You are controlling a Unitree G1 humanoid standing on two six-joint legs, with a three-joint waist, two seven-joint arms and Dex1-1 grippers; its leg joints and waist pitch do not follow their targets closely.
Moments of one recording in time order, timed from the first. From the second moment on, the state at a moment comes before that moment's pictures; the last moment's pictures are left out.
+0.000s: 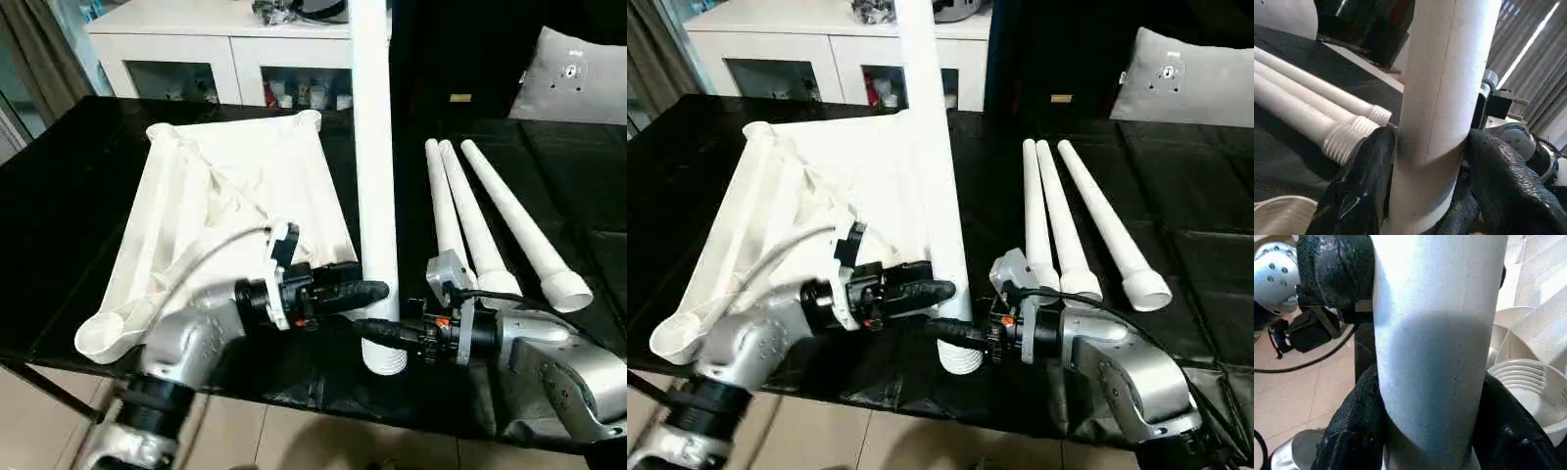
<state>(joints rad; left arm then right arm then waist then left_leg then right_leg) -0.37 0.18 -0.17 0.18 -0.64 0.49 -1.08 -0.16 -0.53 0.15 -0.16 0.54 0.60 0.97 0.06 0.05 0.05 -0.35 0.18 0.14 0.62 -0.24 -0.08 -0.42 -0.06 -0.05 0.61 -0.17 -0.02</state>
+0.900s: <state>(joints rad) -0.53 0.15 0.06 0.20 -0.53 0.40 -0.61 -0.28 -0.28 0.01 -0.17 0.54 0.51 0.66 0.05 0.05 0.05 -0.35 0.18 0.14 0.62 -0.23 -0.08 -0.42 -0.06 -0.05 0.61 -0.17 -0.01</state>
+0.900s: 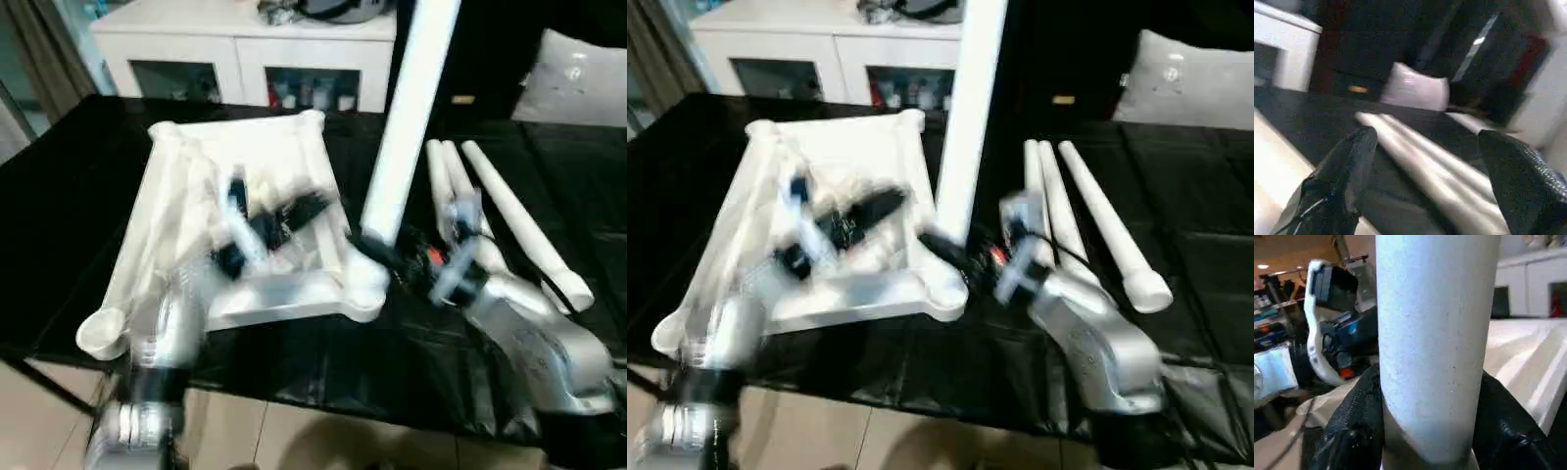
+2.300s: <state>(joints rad) -0.51 0.34 -0.13 0.12 -0.27 0.33 -0.72 -0.29 -0.26 0.05 -0.06 0.36 0.43 0.54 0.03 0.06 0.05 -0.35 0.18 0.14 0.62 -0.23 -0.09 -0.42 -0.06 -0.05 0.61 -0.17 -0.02</state>
